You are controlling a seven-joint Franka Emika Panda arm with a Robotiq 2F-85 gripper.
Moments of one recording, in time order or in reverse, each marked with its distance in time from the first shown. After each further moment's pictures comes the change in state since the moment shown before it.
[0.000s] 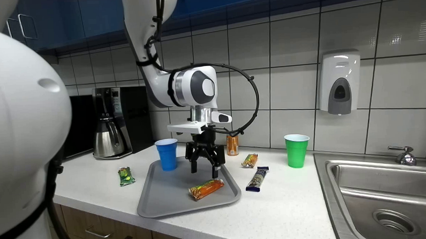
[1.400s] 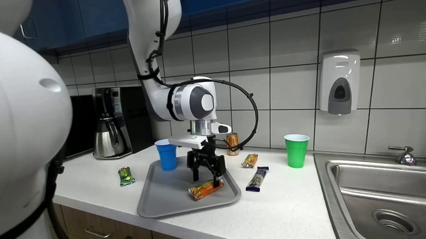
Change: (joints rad) arm 0.007 0.082 0.000 -0.020 0.000 0.167 0.011
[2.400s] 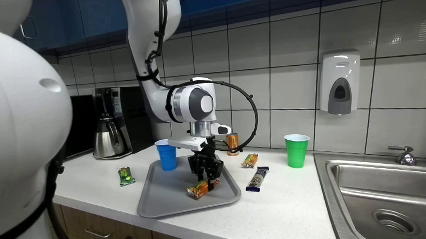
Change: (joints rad) arm 0.000 -0.002 0.000 -0.017 0.002 0.032 0.002
